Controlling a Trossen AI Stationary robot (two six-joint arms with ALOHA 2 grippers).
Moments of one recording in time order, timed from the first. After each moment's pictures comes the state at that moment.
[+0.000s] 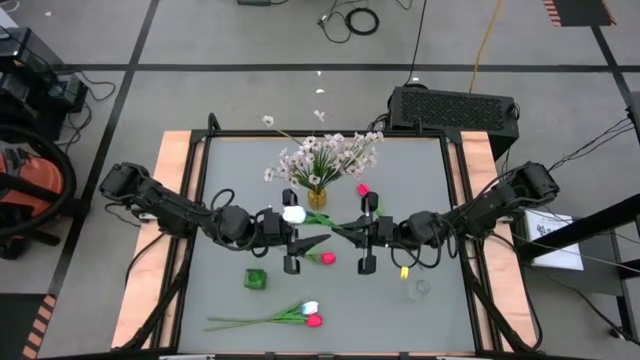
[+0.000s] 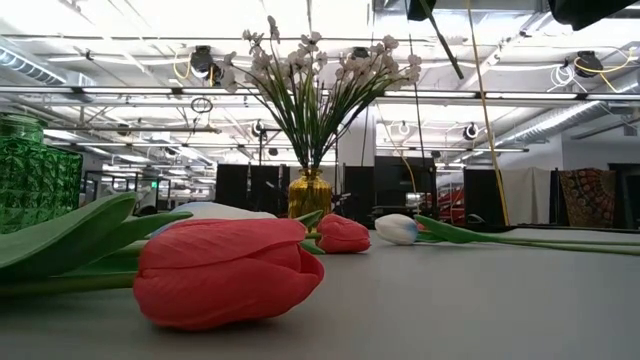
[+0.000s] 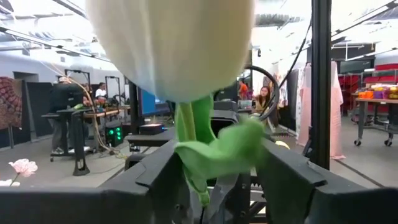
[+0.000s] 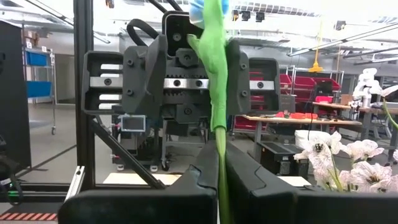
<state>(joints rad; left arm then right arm) -0.33 1.50 0.91 0.92 -0.34 0.16 0.33 1.47 0.71 1.04 0.39 -0.11</state>
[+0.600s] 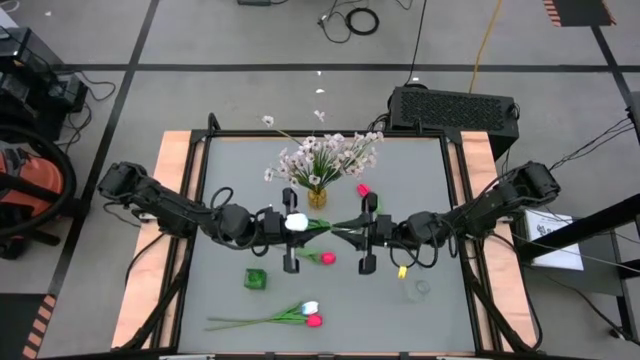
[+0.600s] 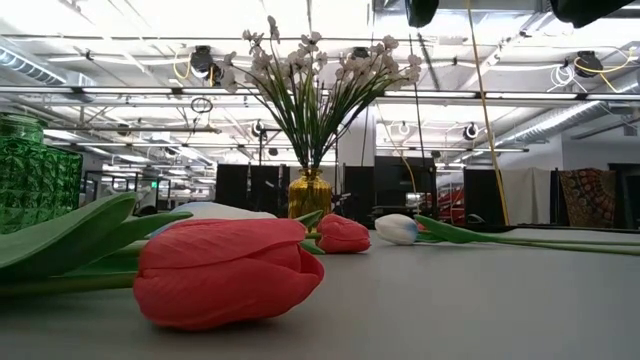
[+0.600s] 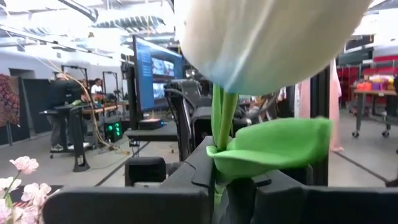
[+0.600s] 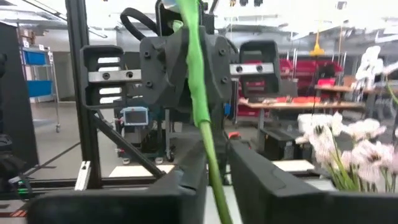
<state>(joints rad) -0.33 1.47 0.91 0.86 -0.33 0.16 0.33 1.44 0.71 0.96 0.40 -0.03</state>
